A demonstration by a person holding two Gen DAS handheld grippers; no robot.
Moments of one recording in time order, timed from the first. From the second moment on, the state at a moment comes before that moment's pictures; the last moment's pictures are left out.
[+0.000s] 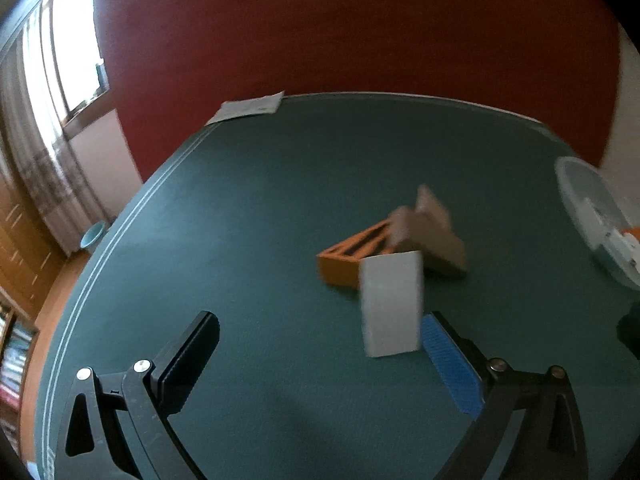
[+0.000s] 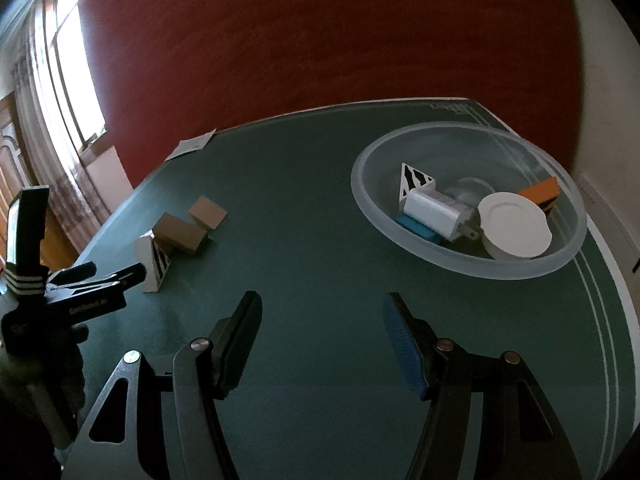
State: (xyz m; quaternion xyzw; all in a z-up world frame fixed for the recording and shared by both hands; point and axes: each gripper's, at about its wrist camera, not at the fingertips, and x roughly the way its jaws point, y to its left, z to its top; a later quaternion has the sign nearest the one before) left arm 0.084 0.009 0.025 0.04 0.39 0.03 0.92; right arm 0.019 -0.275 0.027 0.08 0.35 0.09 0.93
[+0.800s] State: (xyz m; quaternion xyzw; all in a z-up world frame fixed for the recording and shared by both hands) left arm 0.083 0.012 0.024 0.01 0.40 -0.03 0.91; right arm 0.042 -0.237 0.028 0.09 0.39 0.18 0.90
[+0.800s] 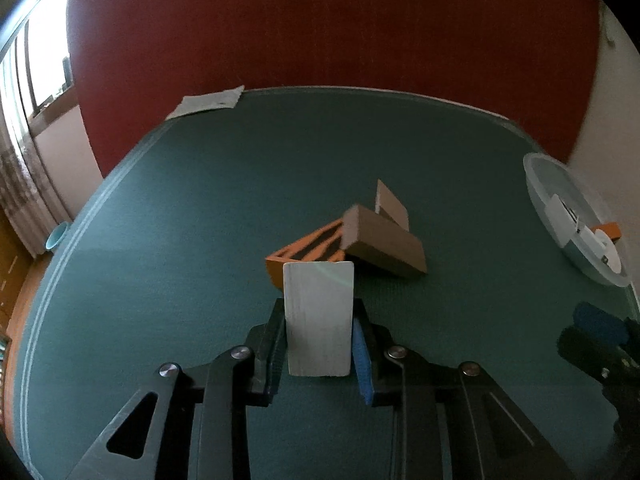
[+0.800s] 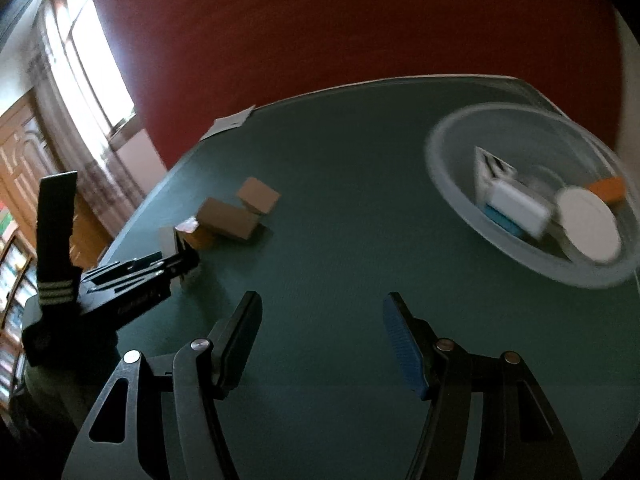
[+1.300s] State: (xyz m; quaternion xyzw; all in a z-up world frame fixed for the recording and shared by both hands) left arm 0.063 0.051 0.033 0.00 0.39 -0.02 0.92; right arm 0.109 -0.136 0.021 -0.01 0.40 0.24 0.88
